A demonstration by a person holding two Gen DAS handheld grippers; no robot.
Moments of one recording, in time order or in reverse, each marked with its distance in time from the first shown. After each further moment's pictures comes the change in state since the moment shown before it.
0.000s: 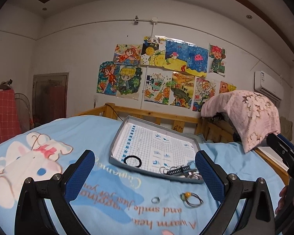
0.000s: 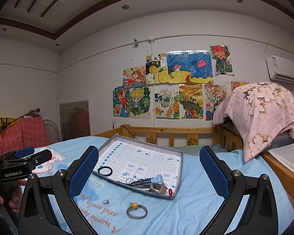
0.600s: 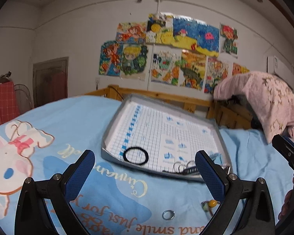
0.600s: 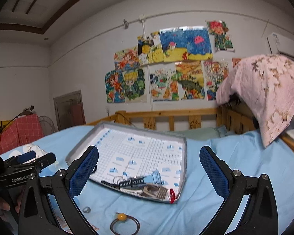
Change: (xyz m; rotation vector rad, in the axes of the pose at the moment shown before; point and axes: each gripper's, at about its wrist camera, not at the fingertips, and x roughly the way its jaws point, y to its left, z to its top) left arm 0.118 0.001 -0.029 0.016 0.146 0.053; right arm 0.115 -0.023 -0.048 0.071 0.140 0.001
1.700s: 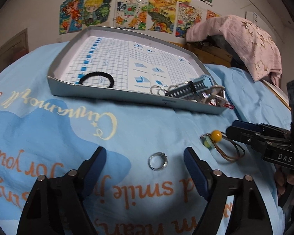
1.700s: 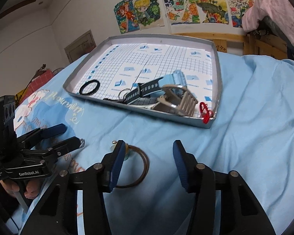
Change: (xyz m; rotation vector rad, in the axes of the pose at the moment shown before) left arm 0.057 -0.013 -0.076 0.149 0.360 -0.219; right arm 0.075 -0.002 -0.097 0.045 0.520 0.192
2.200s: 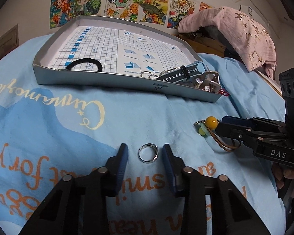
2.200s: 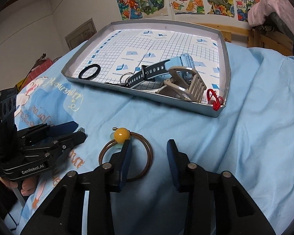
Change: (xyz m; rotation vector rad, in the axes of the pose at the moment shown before) left arm 0.013 -0.003 -0.010 0.022 0.059 -0.059; right arm 0.013 0.006 -0.006 -0.017 0.072 -0.007
